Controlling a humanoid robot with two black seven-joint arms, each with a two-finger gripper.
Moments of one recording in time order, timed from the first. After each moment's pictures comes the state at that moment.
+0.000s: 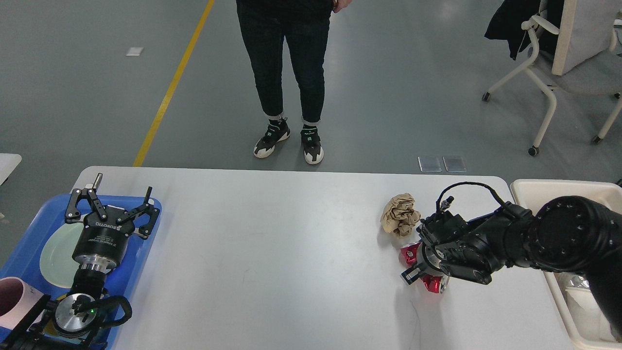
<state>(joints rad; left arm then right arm) -0.22 0.18 -1.43 -0.79 0.05 -0.62 -0.15 1.18 -0.04 -0.98 0.77 -0.93 0.31 -0.04</state>
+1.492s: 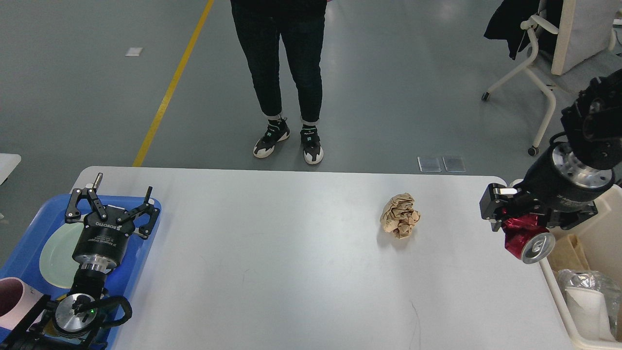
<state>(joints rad) -0.22 0.18 -1.43 -0.79 0.05 -0.62 -0.15 2.29 -0.23 -1.63 1.62 -0.08 0.61 0.17</state>
